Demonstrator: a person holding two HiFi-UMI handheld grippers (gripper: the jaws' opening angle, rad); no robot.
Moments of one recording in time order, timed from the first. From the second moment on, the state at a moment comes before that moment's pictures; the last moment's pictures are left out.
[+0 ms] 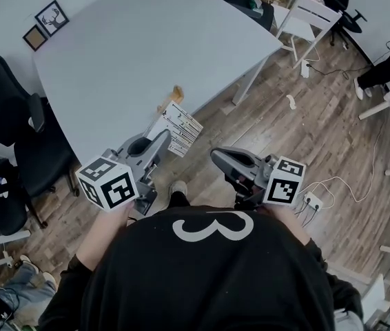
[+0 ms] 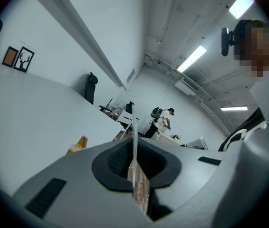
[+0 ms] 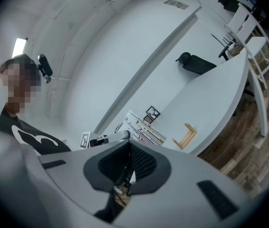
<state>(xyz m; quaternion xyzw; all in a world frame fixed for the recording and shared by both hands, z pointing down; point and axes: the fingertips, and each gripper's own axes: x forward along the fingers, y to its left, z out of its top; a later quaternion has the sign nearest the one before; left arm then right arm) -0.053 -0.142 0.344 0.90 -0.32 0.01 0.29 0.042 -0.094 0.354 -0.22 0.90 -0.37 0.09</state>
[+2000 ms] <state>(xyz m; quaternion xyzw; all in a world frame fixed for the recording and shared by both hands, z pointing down) -0.081 -0.301 0.415 0.89 -0.37 0.13 0.21 0.036 -0.181 0.378 -0.32 0.85 -0.40 0.09</state>
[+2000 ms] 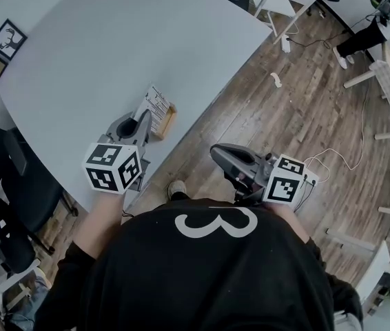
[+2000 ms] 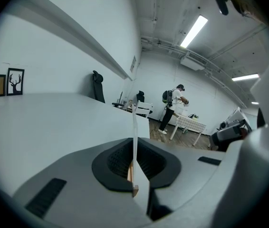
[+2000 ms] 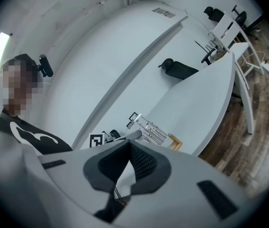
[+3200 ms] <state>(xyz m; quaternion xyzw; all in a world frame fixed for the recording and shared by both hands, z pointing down) -0.080 -0.299 0.440 0.88 -0.40 0.15 0.23 0.045 -0.171 0.381 -0.32 0.85 -0.40 0.09</state>
